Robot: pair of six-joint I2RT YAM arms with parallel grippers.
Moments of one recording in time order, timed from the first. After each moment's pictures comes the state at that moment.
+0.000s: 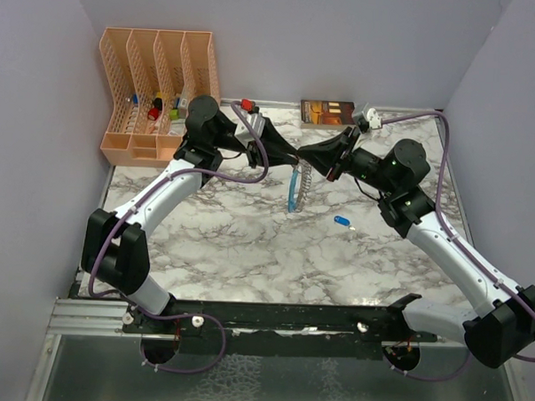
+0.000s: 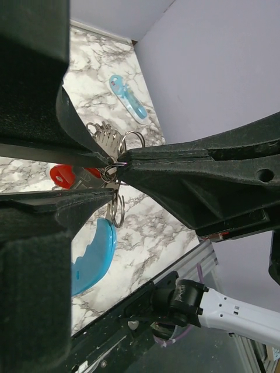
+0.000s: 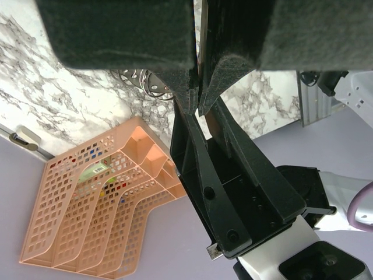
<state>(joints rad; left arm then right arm) -0.43 1.55 1.28 0.53 1.35 -0.01 0.52 1.16 1.01 0.33 -0.58 0.26</state>
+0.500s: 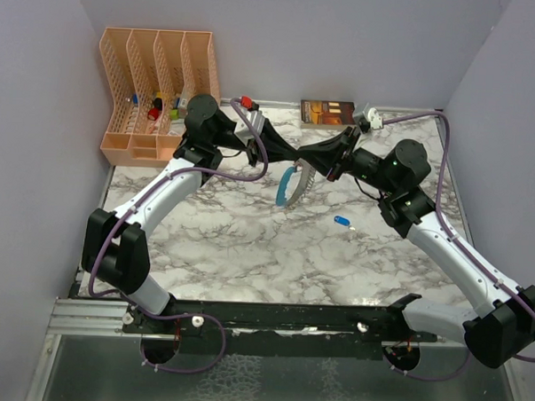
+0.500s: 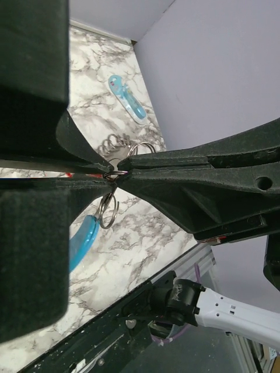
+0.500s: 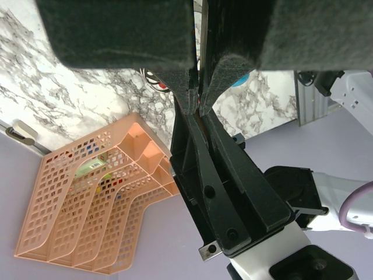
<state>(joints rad) -0.43 1.55 1.29 0.53 1.35 -0.03 0.52 1.16 1.01 0.35 -0.59 0.27</state>
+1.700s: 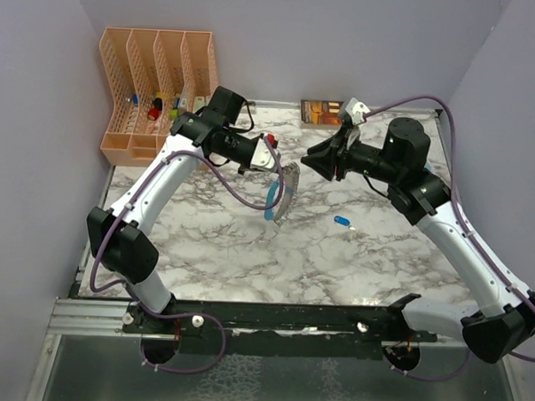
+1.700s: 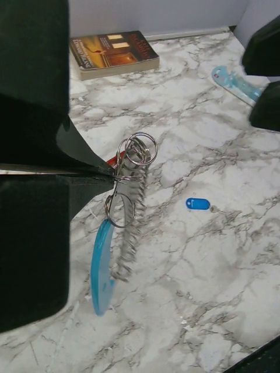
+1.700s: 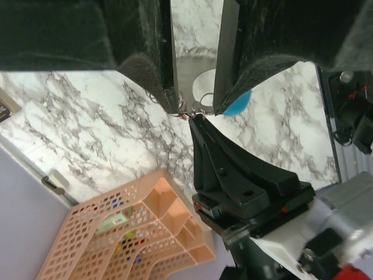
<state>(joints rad) -0.45 1.63 1.69 -0.96 1.04 1.28 0.52 1.17 1.26 -0.19 -0.57 -0.04</state>
